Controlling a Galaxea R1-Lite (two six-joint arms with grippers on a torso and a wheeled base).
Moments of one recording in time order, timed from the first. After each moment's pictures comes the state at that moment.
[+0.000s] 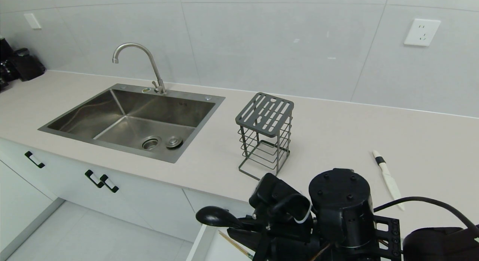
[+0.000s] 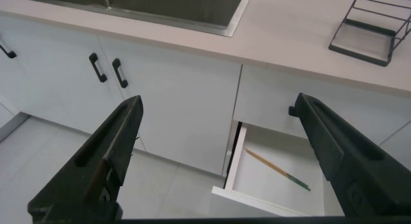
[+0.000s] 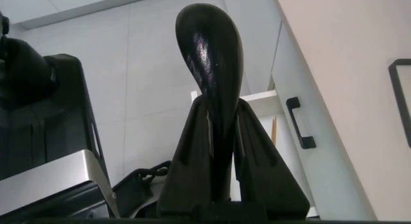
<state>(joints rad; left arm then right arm) 0.00 0.00 0.00 0.00 0.05 -0.04 1.03 1.83 -0.75 -0.79 0.10 -0.06</state>
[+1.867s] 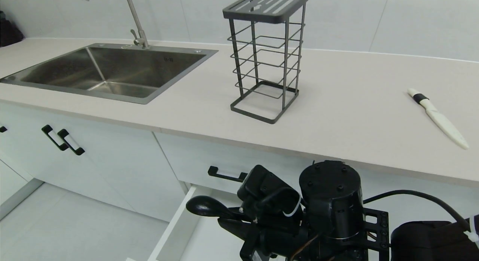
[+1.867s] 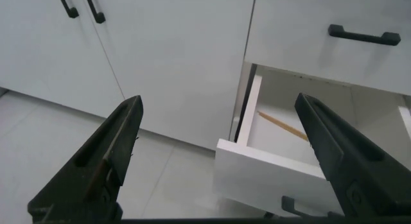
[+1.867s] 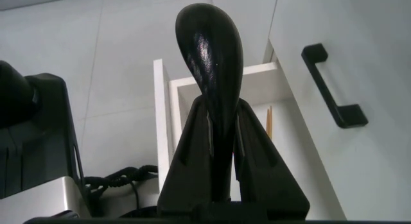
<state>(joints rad) 0.00 0.00 0.00 0.00 0.05 -0.04 1.04 1.86 -0.82 -0.78 0.07 -0.11</state>
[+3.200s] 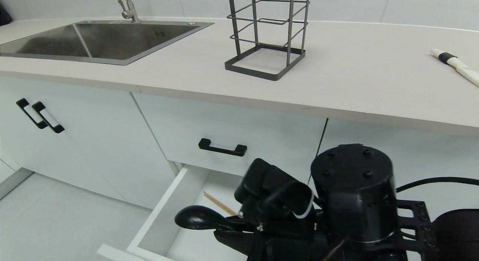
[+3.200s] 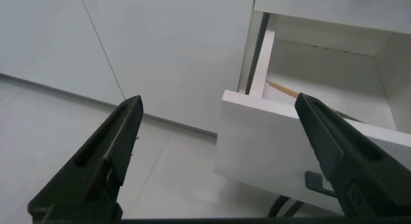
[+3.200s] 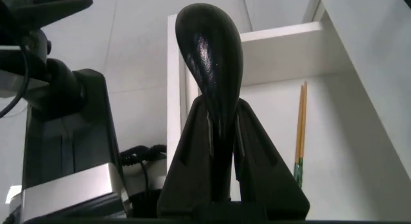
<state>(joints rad) 0.00 0.00 0.00 0.00 0.05 -0.04 1.10 1.72 -0.90 -0.50 0.08 -0.09</state>
